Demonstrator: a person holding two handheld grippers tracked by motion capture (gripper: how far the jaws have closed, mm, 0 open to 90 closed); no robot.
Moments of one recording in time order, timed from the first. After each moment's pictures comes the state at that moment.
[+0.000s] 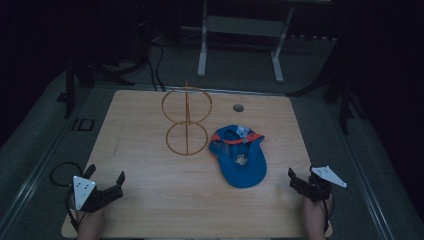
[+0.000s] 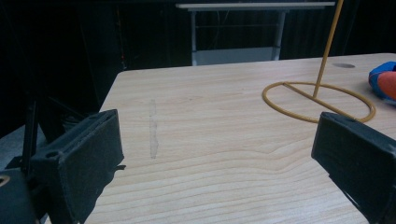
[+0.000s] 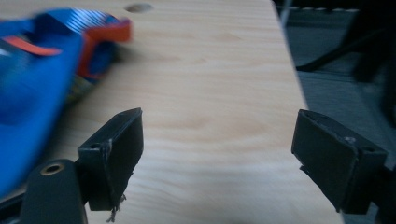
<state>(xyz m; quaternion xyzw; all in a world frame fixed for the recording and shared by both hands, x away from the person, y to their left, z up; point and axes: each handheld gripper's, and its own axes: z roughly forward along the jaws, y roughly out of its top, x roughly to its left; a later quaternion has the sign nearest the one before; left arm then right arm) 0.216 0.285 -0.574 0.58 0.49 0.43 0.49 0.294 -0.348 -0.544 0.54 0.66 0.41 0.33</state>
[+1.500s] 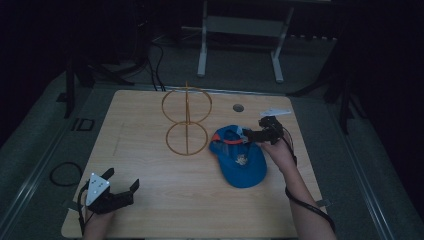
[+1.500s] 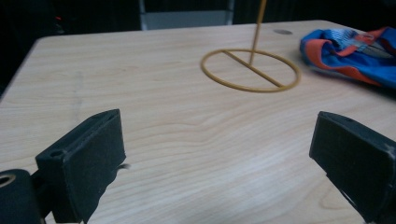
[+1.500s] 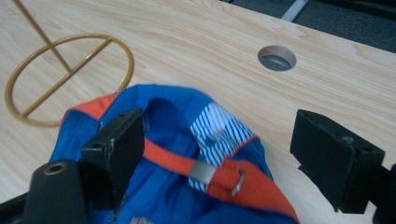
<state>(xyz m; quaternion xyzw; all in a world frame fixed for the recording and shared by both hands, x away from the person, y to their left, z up) 0.216 0.258 -0.563 0.66 0.47 0.31 0.49 0.453 -0.223 -0.483 0.41 0.80 0.40 0.19</state>
